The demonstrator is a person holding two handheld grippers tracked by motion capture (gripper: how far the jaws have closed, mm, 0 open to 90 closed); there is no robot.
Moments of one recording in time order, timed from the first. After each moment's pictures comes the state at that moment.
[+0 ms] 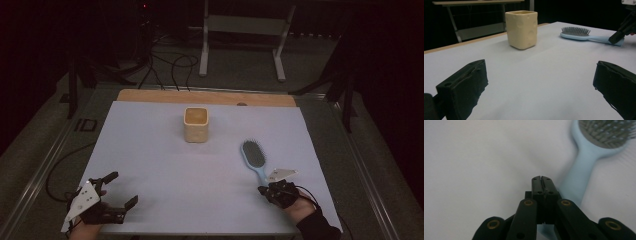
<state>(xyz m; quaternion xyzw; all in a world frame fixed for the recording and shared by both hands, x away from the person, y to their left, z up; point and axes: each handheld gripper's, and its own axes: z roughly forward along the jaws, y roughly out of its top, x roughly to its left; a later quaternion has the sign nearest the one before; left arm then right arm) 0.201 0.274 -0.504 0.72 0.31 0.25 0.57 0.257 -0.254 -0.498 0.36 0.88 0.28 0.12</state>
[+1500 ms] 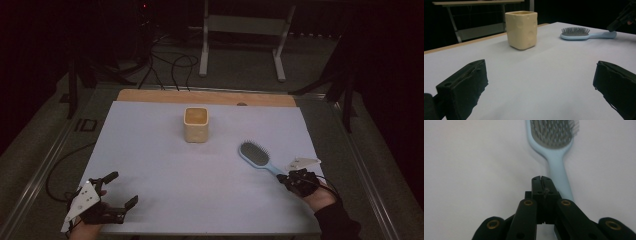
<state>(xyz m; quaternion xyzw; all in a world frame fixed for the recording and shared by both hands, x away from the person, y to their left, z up) 0.201 0.273 -0.504 0.72 0.31 0.25 0.57 0.278 -0.301 -0.472 0.37 0.87 0.28 0.16</state>
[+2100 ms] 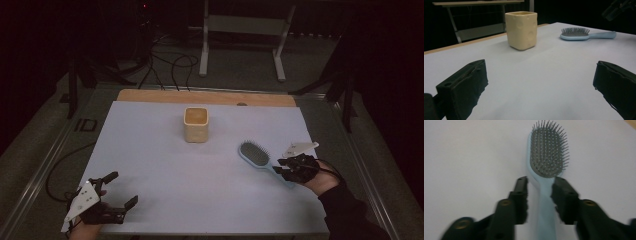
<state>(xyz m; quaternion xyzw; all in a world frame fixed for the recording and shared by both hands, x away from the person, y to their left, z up) 0.201 0.273 -0.504 0.72 0.31 0.25 0.57 0.300 -0.289 -0.429 0.31 0.90 0.26 0.17</state>
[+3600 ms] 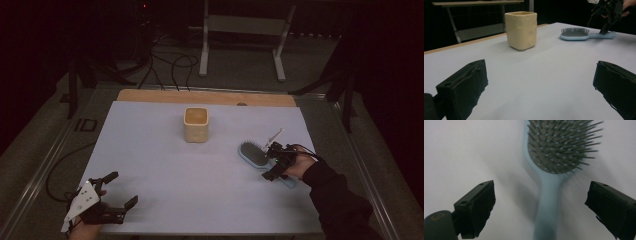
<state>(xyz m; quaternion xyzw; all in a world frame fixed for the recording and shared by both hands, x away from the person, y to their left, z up) 0.201 0.274 -0.504 0.72 0.31 0.25 0.57 0.362 -0.257 -0.469 0.31 0.94 0.11 0.06</state>
